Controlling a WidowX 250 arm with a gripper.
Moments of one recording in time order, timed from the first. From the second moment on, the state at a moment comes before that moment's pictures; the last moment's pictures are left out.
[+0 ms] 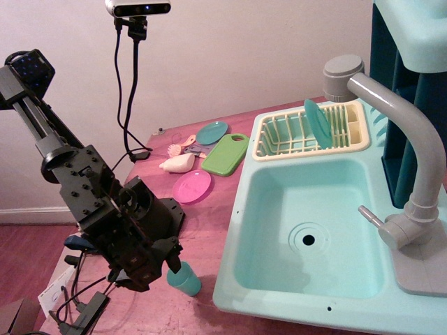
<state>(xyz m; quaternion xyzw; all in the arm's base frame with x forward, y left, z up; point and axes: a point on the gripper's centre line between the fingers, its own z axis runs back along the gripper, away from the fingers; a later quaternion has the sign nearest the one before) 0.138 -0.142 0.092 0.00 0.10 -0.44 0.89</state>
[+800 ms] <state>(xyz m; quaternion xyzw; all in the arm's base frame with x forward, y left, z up) 0.133 -0.148 0.064 -0.02 0.12 -0.45 0.89</state>
